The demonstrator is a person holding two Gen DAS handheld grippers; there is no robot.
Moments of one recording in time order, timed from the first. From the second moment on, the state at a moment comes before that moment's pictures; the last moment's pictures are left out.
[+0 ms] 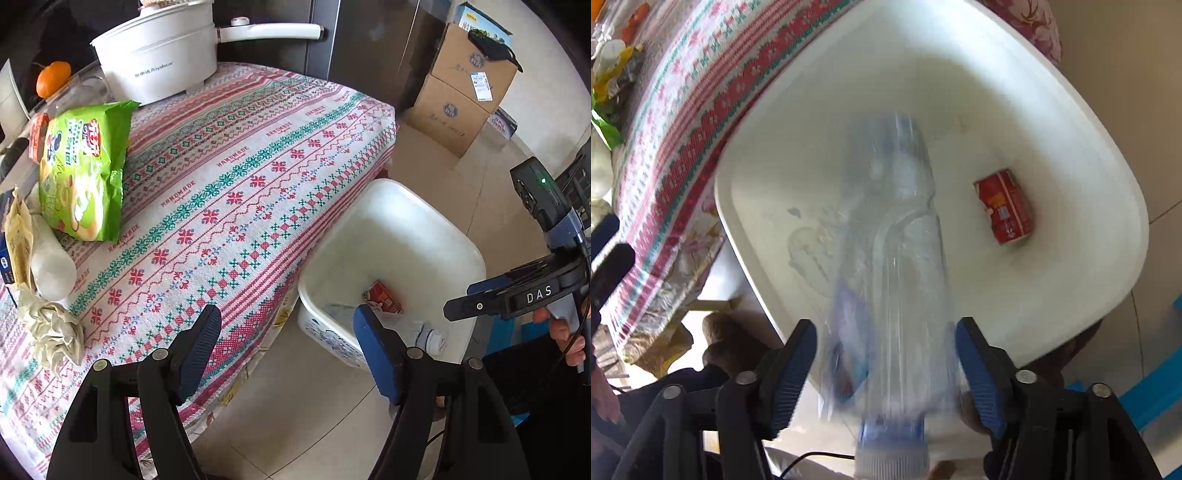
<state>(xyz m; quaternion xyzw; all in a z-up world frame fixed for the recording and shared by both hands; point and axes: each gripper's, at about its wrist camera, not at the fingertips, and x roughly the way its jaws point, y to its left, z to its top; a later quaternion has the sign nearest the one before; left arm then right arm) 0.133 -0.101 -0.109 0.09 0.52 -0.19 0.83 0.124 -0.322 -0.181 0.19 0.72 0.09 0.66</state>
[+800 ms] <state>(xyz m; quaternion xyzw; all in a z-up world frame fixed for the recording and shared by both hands) 0.147 0.026 -0.069 0.00 0.50 -0.08 0.86 0.152 -0.271 -0.078 0.10 0.59 0.08 0.79</state>
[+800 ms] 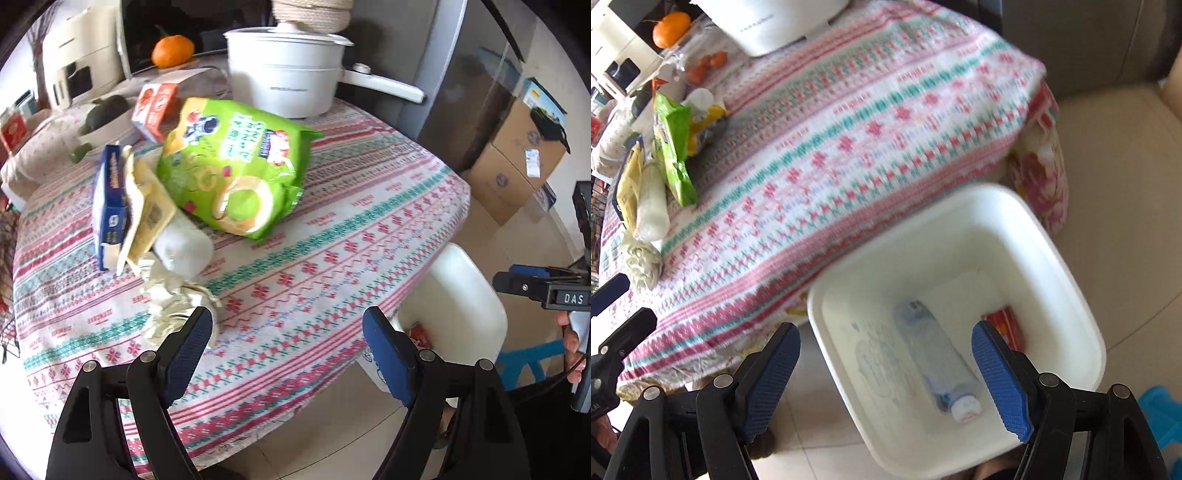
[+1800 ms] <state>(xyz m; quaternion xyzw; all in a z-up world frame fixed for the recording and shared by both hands) 0.178 0.091 -0.109 -0.09 0.54 -0.03 0.84 0.180 -0.216 -0.076 0.05 0.58 0.07 0.81</state>
